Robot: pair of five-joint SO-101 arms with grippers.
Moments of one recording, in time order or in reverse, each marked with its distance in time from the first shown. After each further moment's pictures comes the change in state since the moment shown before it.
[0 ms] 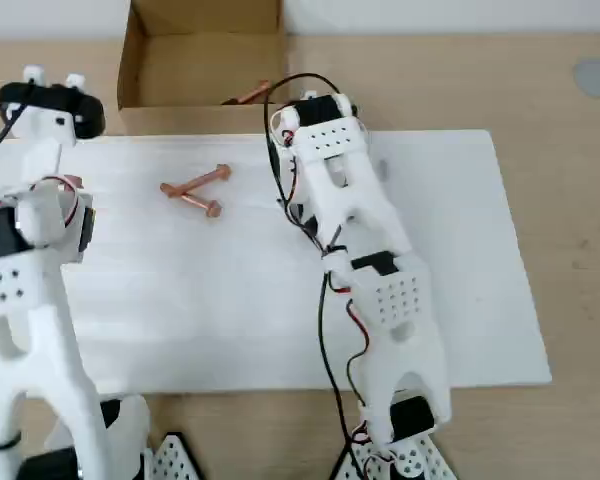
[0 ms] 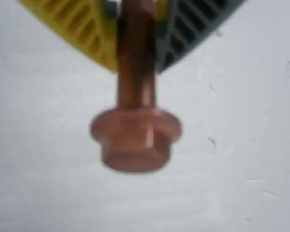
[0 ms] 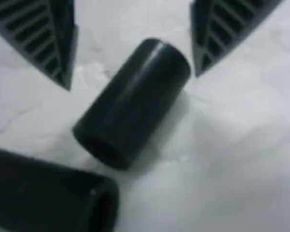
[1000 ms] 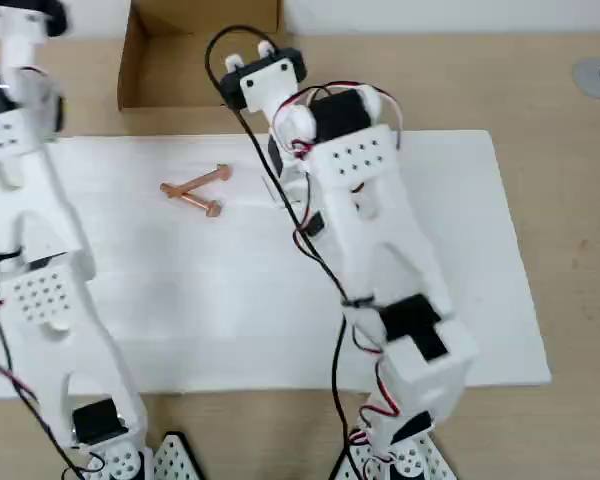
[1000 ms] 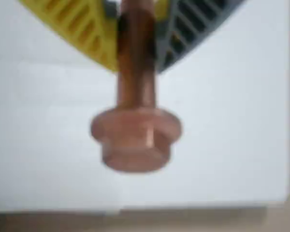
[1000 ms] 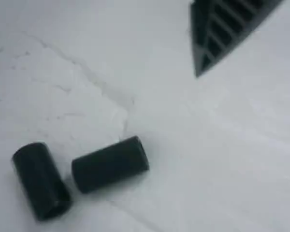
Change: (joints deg) left arm -4.7 77.7 -94.3 15.5 3.5; right arm -3.6 -27.5 12.1 0.1 35.9
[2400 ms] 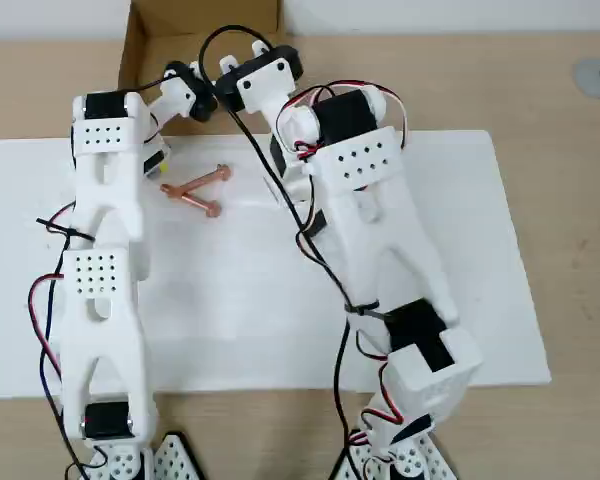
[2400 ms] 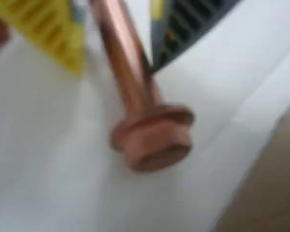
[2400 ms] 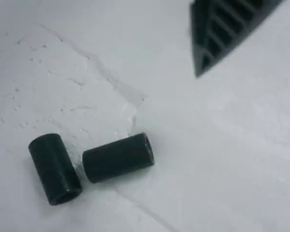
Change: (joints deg) left arm 15.2 23.9 6.7 -11.1 -35.8; right arm -0.7 -5.5 0.0 0.0 4.6
